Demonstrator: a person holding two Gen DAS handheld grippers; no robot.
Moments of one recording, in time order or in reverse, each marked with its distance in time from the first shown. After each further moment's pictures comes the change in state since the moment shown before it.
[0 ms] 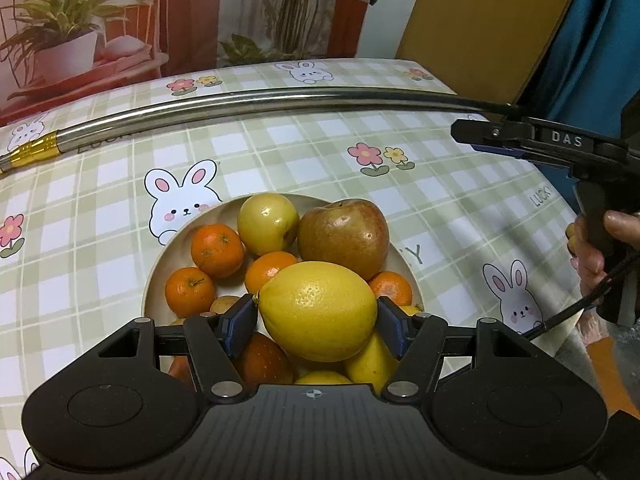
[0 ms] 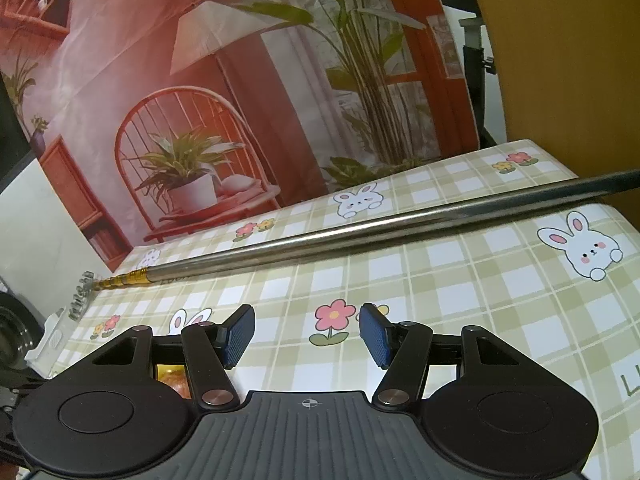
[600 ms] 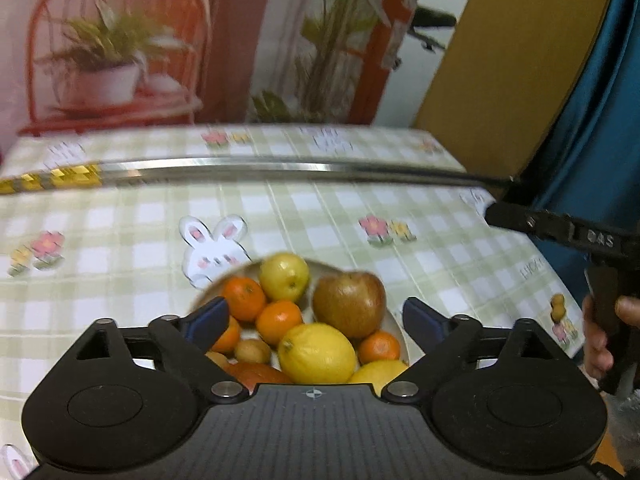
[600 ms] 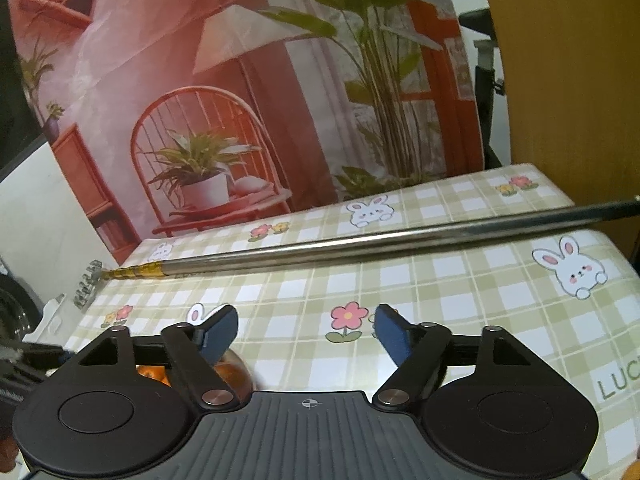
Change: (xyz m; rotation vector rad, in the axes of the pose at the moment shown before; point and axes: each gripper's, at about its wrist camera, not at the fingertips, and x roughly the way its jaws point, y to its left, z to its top) left arm -0.056 0.002 0.009 -0.099 -0.190 0.037; right arm -0.036 0.032 0.006 -0.071 -0.006 -0.010
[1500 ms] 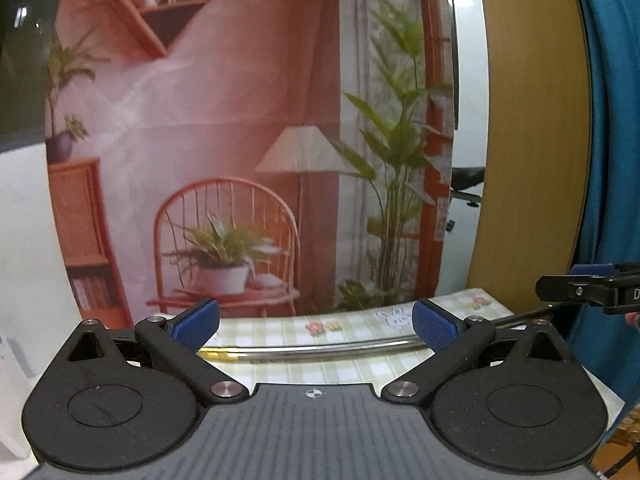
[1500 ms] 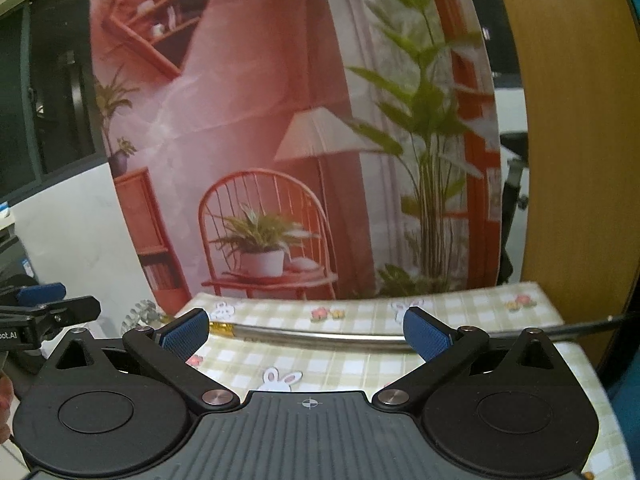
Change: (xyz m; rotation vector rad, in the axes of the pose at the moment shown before) left arm -0.201 -0.069 0.023 0.100 -0.482 0.319; right arm -0.147 0.121 0.056 -0.165 -0.193 0.018
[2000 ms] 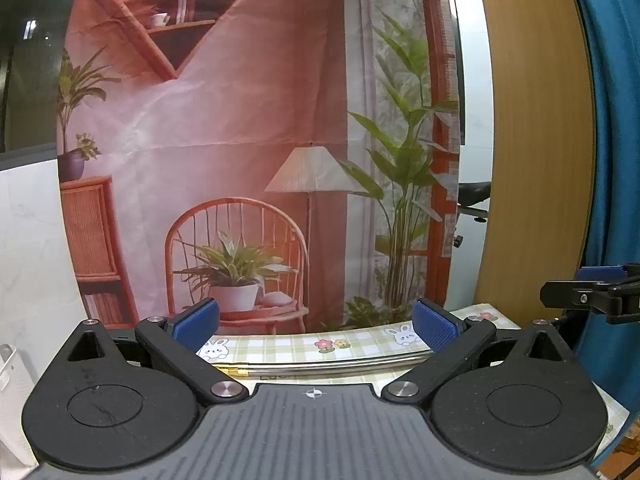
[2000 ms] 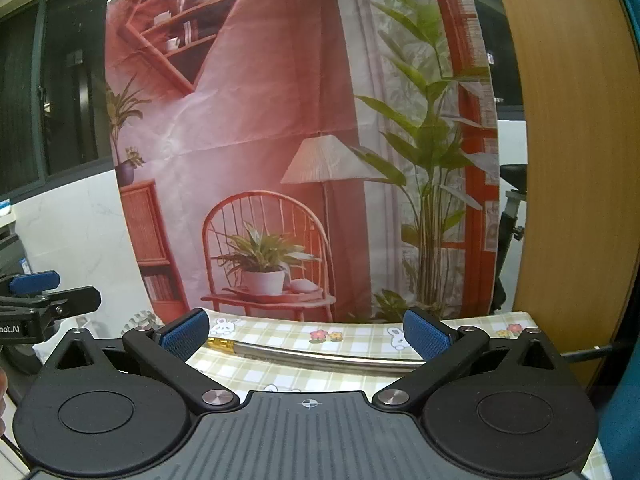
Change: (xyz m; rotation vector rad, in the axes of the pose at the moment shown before) left arm -0.015 -0.001 0.008 -0.003 -0.037 0.029; right arm -0.022 0.018 0.014 -0.047 -0.050 -0.015
